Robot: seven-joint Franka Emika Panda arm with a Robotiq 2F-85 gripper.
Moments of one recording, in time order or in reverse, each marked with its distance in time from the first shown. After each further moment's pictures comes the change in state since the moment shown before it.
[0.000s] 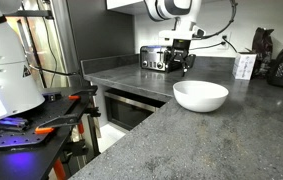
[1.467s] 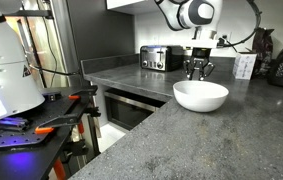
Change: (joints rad) arm -0.023 0.285 -0.009 0.419 -0.082 -0.146 0.002
